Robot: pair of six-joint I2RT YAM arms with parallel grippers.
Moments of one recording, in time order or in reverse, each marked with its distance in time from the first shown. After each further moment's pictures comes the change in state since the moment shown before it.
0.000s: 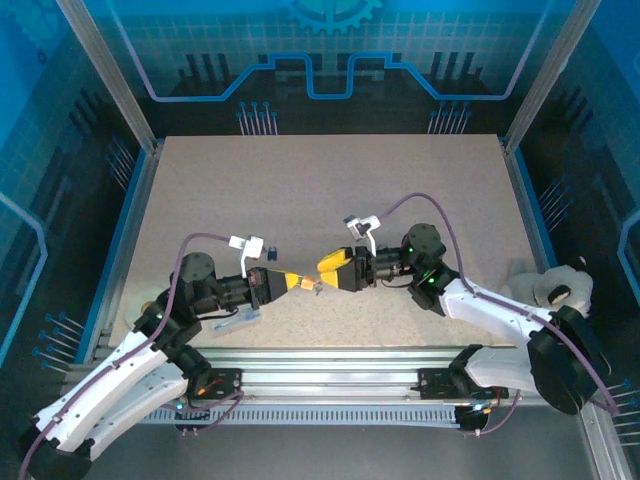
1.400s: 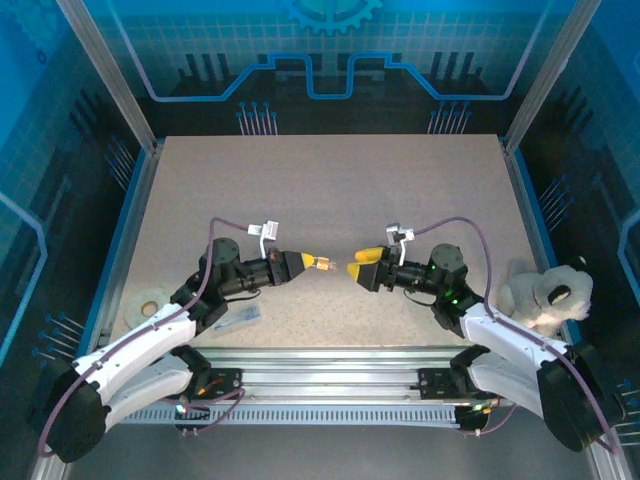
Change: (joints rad) left arm 0.031 0.327 -0.059 0.413 -0.007 -0.193; right arm -0.158 -0.174 -0.258 -0.079 0.282 -0.148
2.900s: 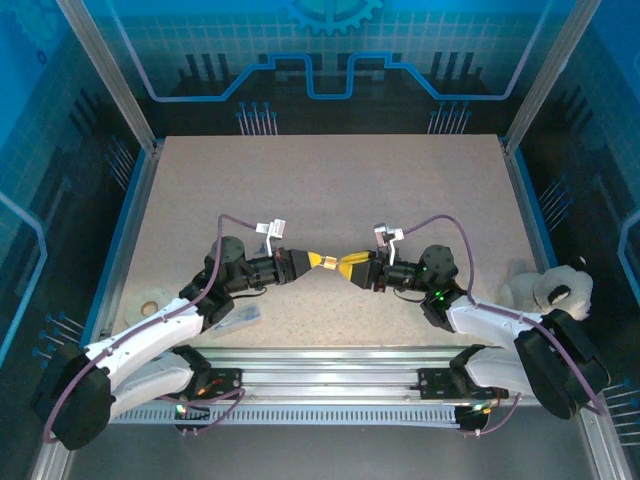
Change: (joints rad) left arm -0.023 0.076 0.000 0.133 0.042 -0.069; right arm 0.055 0.171 0.001 0.289 -0.069 0.101
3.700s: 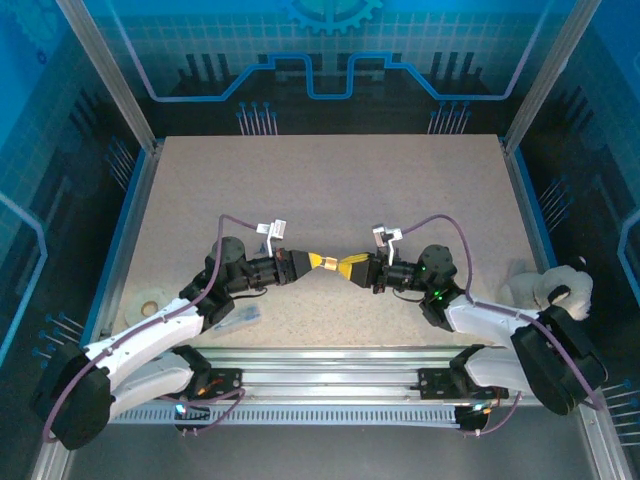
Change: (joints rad) left arm -0.008 0.000 0.000 0.000 0.000 0.000; right arm 0.001 0.032 0.000 0.031 -0.014 0.023
